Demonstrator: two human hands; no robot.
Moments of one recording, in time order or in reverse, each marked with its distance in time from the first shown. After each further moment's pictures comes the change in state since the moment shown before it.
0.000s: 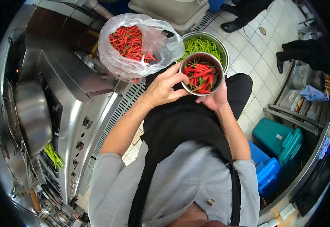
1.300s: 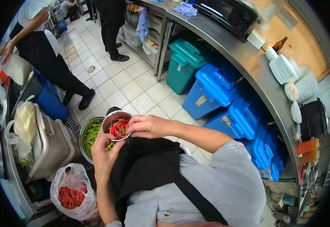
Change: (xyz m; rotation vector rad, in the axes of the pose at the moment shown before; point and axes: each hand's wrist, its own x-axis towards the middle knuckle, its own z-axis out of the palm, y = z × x) left_hand 0.082 0.110 0.110 -0.126 -0.577 0.119; right_hand -0.233 0.002 0.054 -1.985 0.619 -1.016
